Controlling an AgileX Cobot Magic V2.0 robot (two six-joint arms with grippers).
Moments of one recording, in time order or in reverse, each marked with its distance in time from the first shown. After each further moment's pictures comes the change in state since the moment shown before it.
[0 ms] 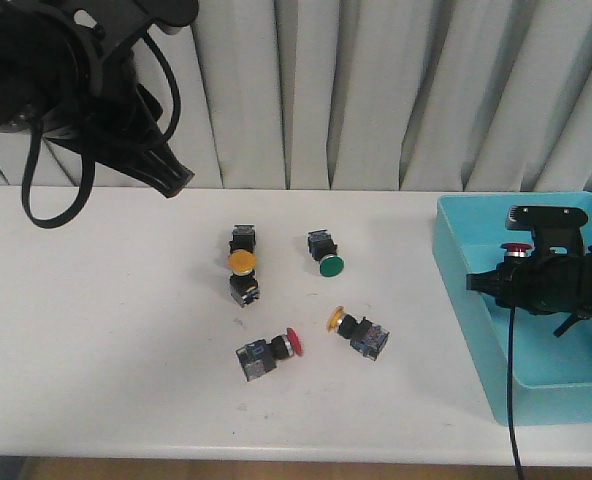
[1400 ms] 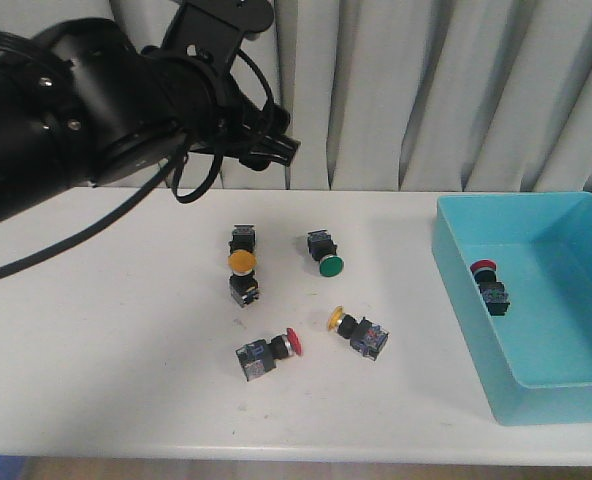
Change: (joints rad) left arm 0.050 0.231 0.000 0.111 -0.349 -0.482; right arm 0.000 -0.953 -0.001 -0.185 0.129 0.023
